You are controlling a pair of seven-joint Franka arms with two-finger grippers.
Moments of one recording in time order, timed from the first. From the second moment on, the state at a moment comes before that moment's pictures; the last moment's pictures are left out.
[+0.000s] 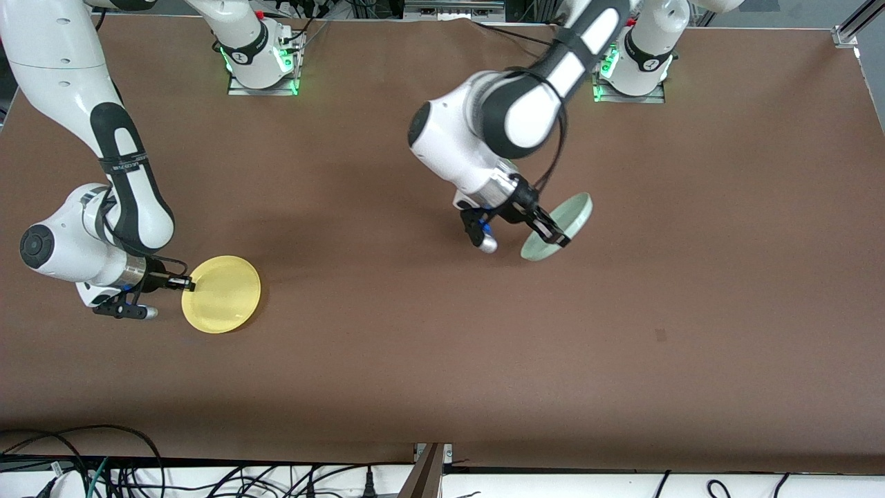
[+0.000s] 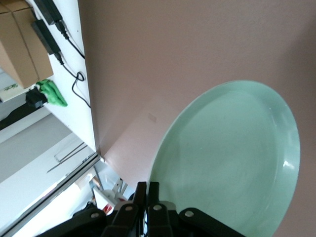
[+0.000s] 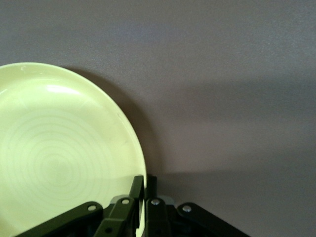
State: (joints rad) left arm -0.72 0.64 -0.13 -1.36 0.88 1.46 0.03; right arm -0.03 0.66 -0.14 -1.77 0.28 2.36 -0.22
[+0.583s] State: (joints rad) left arm -0.88 0.77 -0.12 -1.36 1.16 1.37 -0.31; right arm -0.03 0.63 -0.14 -1.72 0.28 2.20 -0.23
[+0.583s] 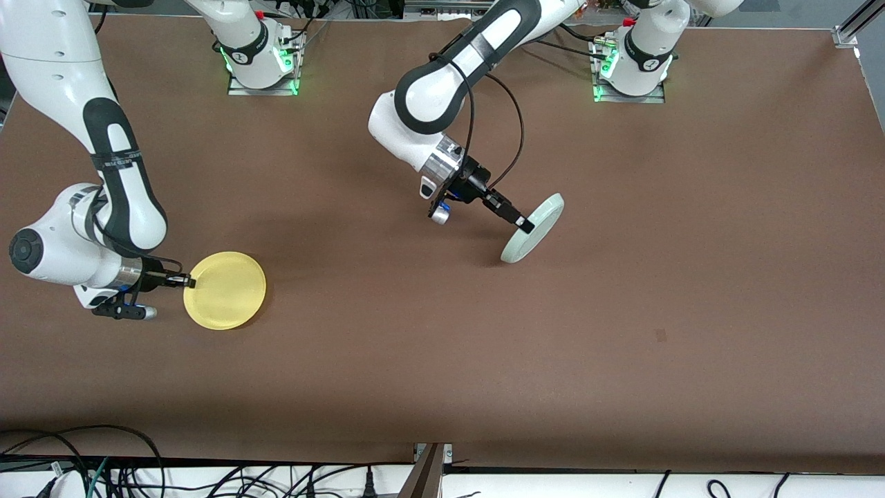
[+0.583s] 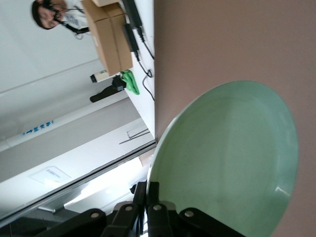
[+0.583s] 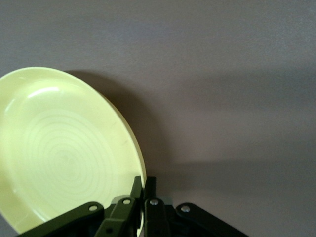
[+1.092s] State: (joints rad) left arm -1.04 0.88 -0.07 -1.36 1.18 1.37 -0.62; right arm -0.03 0.57 -0.15 -1.70 0.28 2.06 -0.24
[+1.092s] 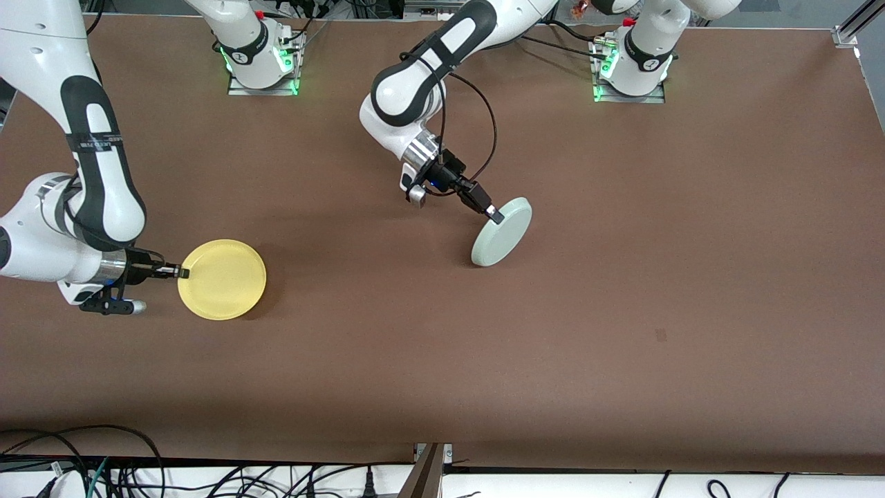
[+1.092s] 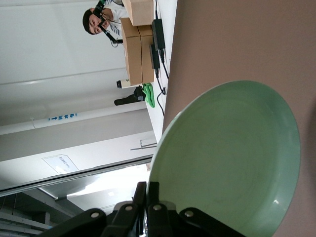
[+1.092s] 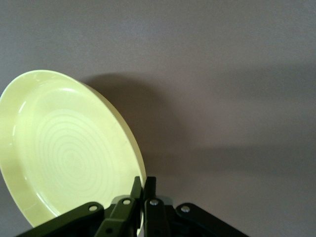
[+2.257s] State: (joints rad) left arm -1.06 0.96 -0.06 -1.14 0.68 1.53 -0.83; right arm -0.03 0.47 -0.20 -1.45 0.28 1.54 -0.24
